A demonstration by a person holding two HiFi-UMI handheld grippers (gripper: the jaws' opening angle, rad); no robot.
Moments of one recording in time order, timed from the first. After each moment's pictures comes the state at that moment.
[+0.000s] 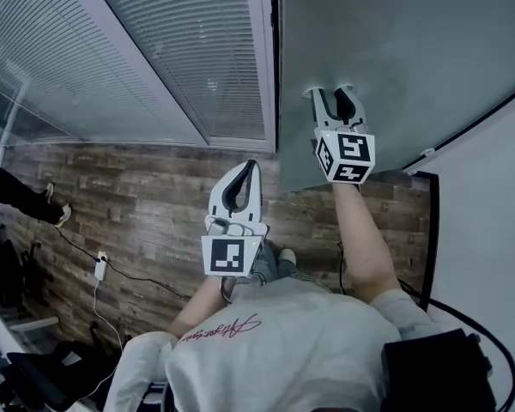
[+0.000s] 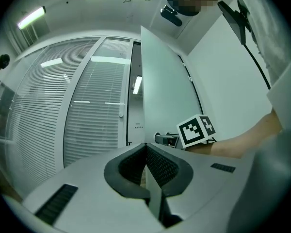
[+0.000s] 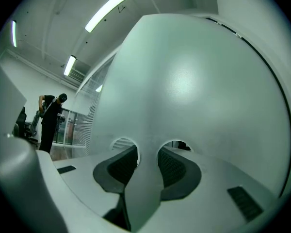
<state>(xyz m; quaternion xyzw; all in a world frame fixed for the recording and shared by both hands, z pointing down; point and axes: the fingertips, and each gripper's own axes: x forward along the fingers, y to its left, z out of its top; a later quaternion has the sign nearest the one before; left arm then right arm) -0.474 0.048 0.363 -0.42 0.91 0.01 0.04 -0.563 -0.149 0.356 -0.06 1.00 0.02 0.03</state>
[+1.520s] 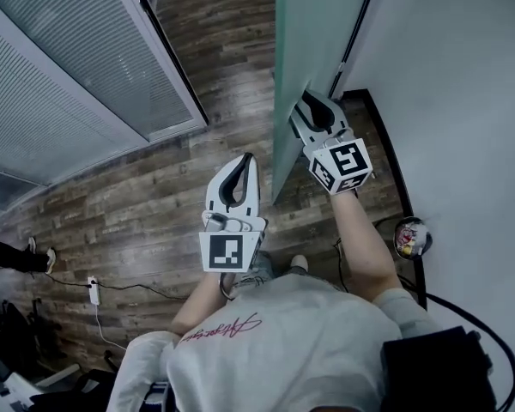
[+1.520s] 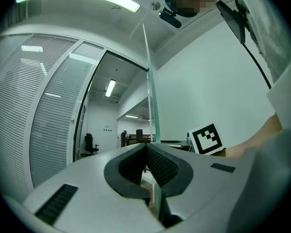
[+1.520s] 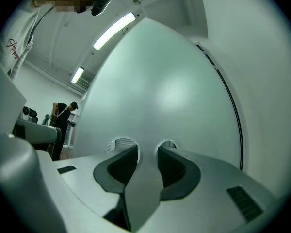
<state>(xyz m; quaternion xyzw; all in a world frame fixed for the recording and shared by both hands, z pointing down) -0.142 0.007 0.351 -0.57 0.82 0.03 0.07 -0.170 -0.138 0.359 -0.06 1.00 0.03 0.06</state>
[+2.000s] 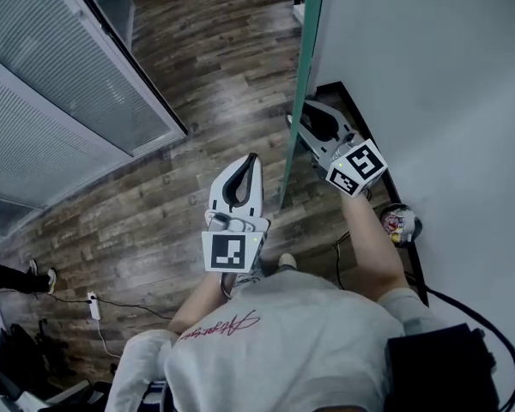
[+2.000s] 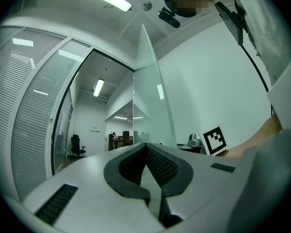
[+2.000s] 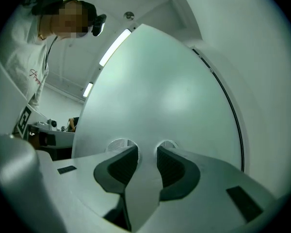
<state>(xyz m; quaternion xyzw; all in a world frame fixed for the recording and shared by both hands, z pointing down) -0.045 -0.058 0.348 -0.62 0.78 0.03 0.07 -0.050 -0.179 0.360 0.03 1.00 0.00 0.09</state>
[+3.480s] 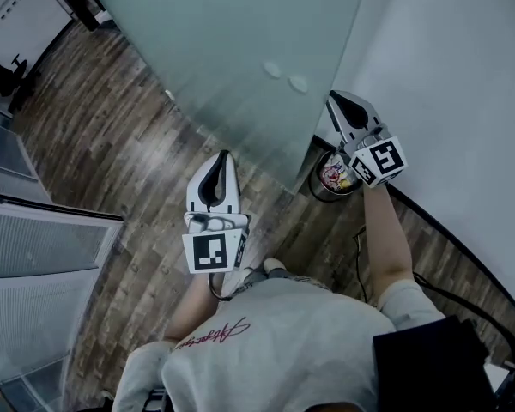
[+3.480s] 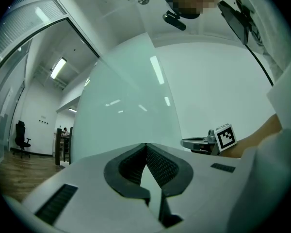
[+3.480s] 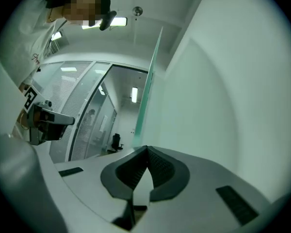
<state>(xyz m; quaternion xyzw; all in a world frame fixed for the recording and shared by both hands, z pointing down) 0.138 -0.230 0.340 -0.80 0.59 0.05 0.07 0.327 -0.354 0.364 -0.38 0.92 0.11 0.04</state>
